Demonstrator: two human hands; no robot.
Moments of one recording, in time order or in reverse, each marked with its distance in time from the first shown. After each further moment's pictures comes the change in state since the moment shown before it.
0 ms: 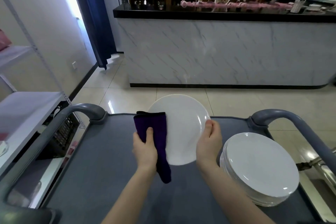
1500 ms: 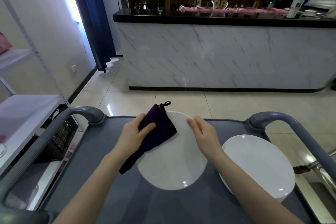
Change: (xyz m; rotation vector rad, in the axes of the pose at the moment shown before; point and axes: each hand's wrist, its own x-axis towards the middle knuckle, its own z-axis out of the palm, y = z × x) left_hand 0.048 0.049 -0.034 0.499 -0.540 0.475; right_hand 0.028 -0.016 -0.018 -0.253 -0.583 -0.359
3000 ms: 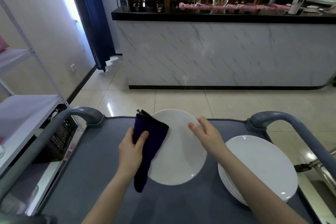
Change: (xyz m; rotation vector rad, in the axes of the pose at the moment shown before) left_hand -0.031 -0.014 0.030 -0.216 0.301 -0.166; right_hand 0.008 0.020 -0.015 0.047 -0.124 0.177
